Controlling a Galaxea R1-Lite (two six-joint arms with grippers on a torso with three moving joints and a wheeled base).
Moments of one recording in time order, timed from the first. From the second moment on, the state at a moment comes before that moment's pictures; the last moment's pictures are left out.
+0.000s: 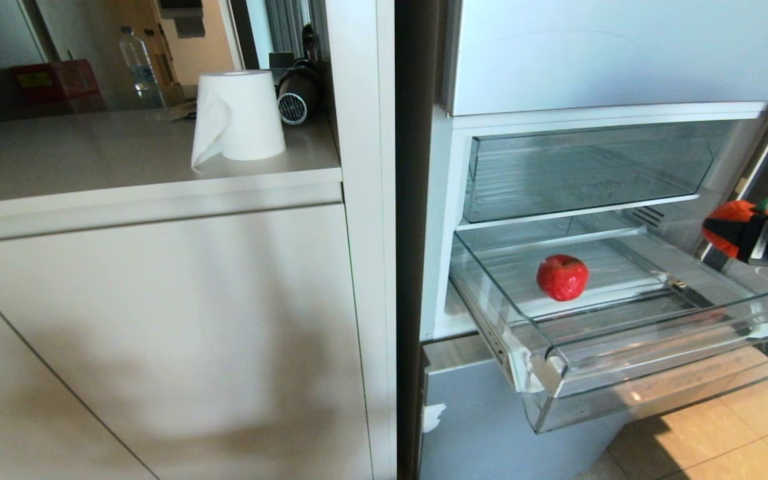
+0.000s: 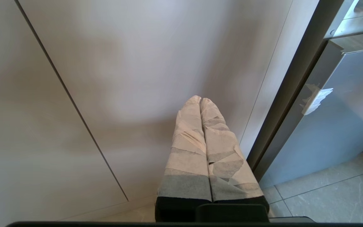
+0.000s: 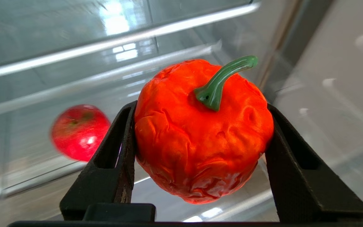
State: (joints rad) left arm 0.00 0.00 -0.05 0.13 0.01 -0.01; right arm -0.17 1.48 -0.86 -0.44 0.00 0.03
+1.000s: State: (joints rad) left arm 0.00 0.00 -0.05 0.13 0.01 -0.01; right arm -0.07 1.91 -1.12 -0.44 0.00 -0.02
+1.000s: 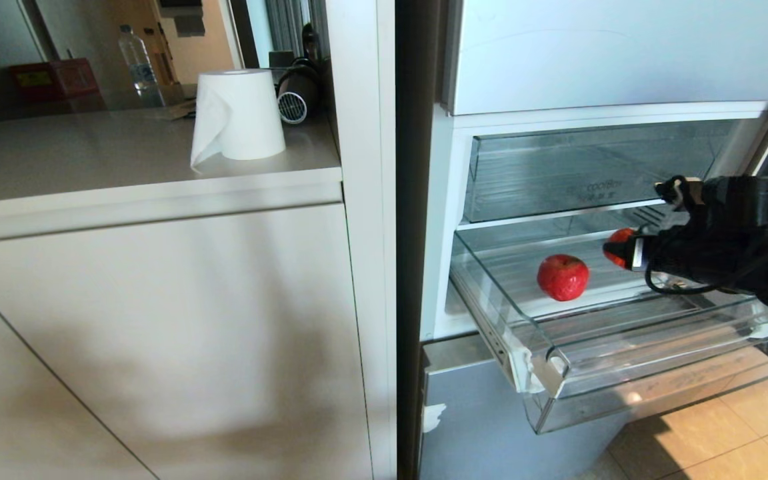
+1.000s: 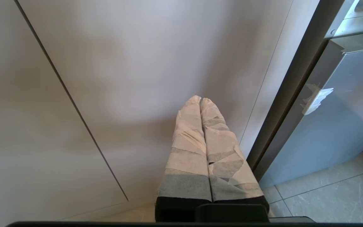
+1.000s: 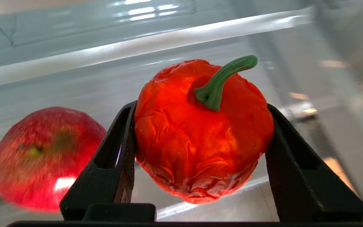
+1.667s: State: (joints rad) left arm 0.00 0.00 -0.05 0.13 0.01 -0.01; right arm -0.04 2.12 -1.29 -0.45 -0.03 -0.04
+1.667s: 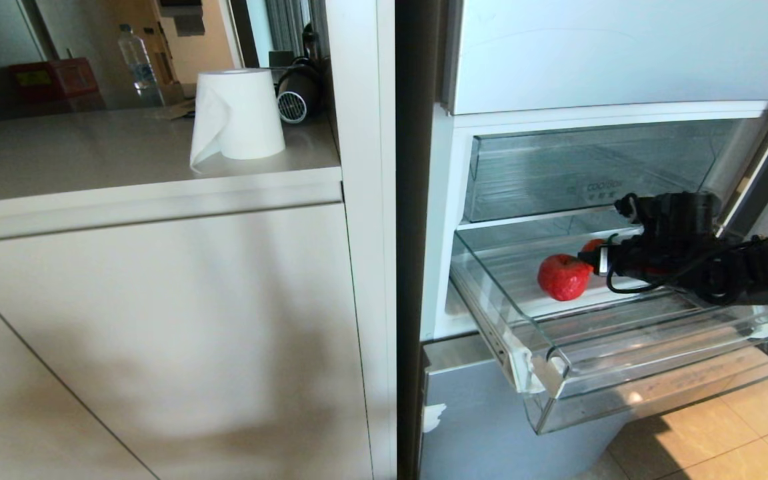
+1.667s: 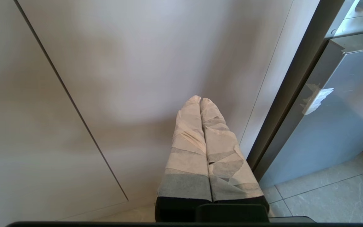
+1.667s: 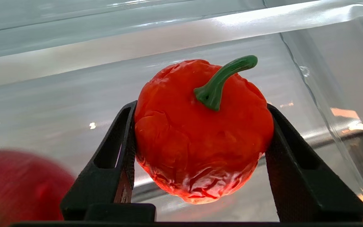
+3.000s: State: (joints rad) left arm 0.00 0.00 -0.05 0.13 0.01 -0.01; right arm -0.04 1.94 -1.24 -0.44 -0.07 -0.03
